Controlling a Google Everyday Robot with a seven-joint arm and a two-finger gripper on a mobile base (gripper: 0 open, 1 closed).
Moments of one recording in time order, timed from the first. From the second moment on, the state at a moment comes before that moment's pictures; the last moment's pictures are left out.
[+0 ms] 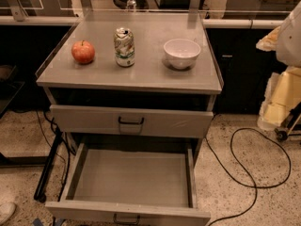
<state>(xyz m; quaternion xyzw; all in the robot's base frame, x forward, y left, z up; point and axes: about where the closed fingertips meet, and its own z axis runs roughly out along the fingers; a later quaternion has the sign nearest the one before) 0.438 -0.217 0.976 -0.60 0.78 -0.03 0.16</state>
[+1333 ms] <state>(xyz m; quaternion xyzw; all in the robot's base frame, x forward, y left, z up) 0.527 -0.182 0.949 -0.52 0.82 0.02 0.25</state>
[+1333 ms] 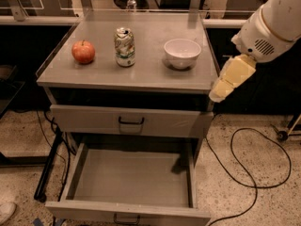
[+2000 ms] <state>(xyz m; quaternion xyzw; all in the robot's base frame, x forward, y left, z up) 0.532 -0.168 0.936 -0.50 0.82 0.05 0.27</state>
